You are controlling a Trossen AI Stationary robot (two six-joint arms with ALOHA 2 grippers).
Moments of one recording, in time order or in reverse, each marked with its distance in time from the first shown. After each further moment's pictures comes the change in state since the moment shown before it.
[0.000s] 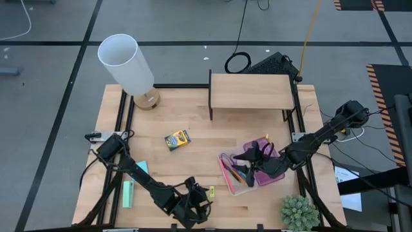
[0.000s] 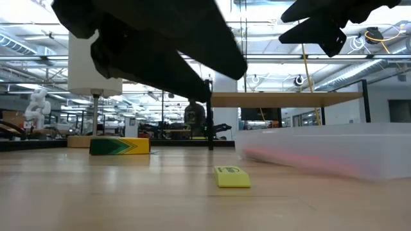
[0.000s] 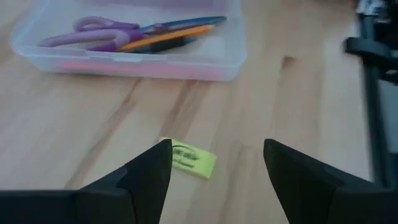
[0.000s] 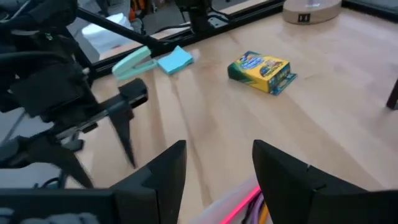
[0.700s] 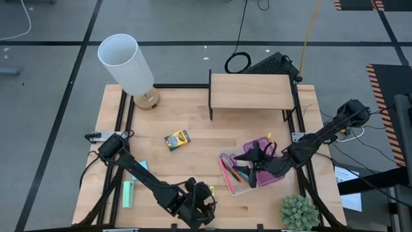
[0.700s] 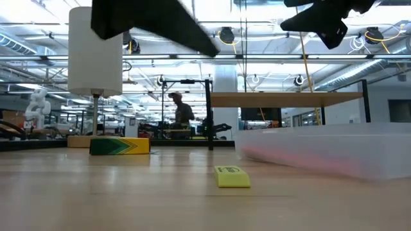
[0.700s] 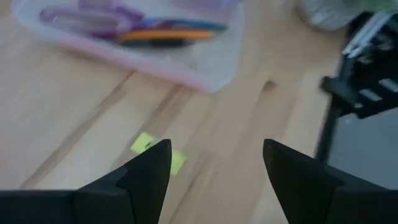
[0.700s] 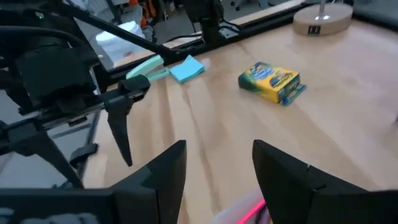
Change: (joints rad) left arm 0.035 -0.001 0.227 -0.293 0.112 -0.278; right arm 0.013 -0.039 0.000 0.017 -0.002 -0.055
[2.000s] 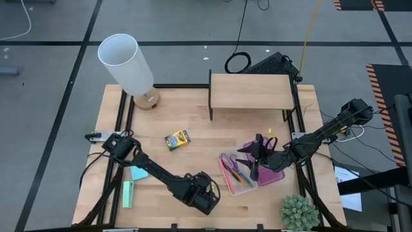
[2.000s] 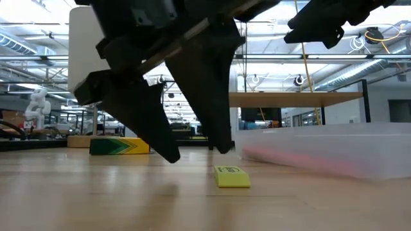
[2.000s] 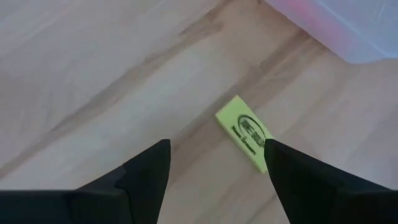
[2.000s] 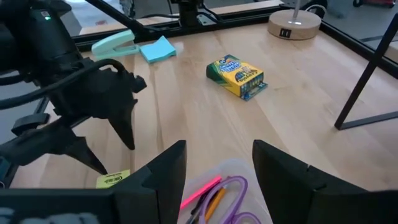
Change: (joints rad) left arm 0.104 0.116 0.024 -0.198 0.210 -0.295; right arm -0.051 -0.077 0.000 -0.184 0.000 -0.123
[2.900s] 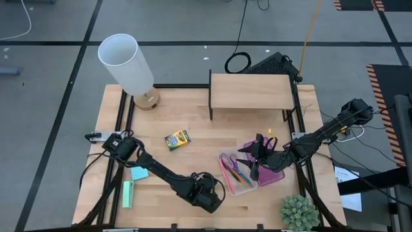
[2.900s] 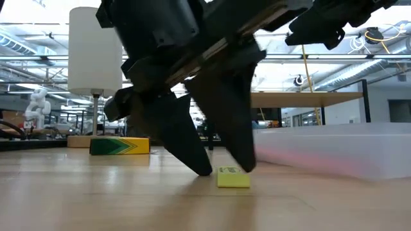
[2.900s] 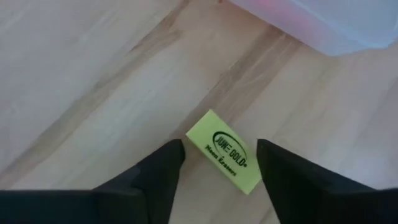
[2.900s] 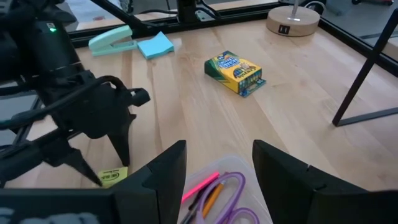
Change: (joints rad) left arm 0.031 0.051 0.004 0.084 0.036 0.162; right arm 0.000 0.000 0.000 -0.019 0.000 0.007
